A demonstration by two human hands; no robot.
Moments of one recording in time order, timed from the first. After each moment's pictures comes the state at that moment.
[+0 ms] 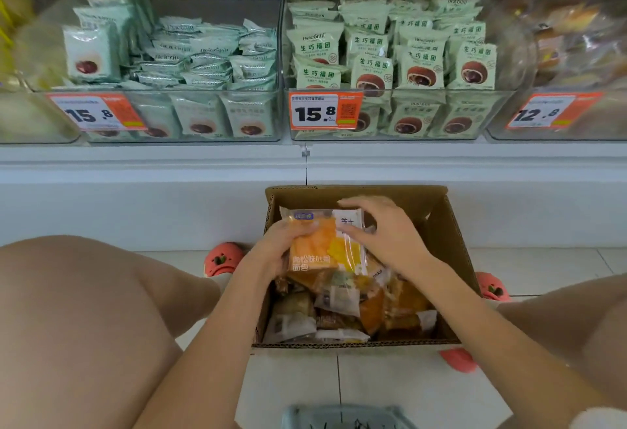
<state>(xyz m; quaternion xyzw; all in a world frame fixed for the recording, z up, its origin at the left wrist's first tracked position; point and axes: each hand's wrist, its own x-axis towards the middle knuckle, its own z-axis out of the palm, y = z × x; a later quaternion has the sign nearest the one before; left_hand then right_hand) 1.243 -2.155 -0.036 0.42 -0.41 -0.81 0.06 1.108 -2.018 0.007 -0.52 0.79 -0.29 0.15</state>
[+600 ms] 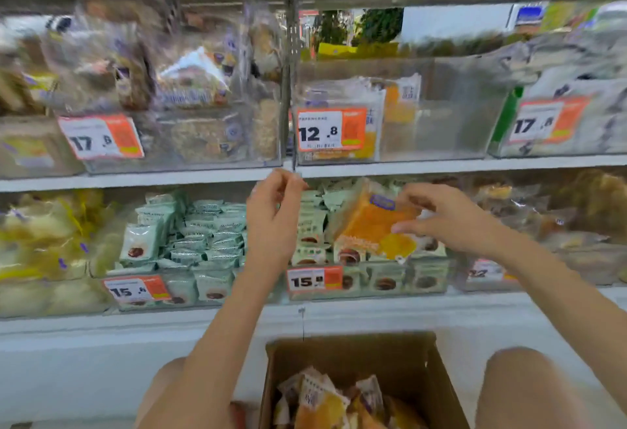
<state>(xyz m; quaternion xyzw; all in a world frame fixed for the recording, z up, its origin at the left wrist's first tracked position) 1.181 -2.186 0.234 0.19 -0.72 -0.39 0.54 1.002 -2.025 0.262 -0.59 0.74 -0.32 0.04</state>
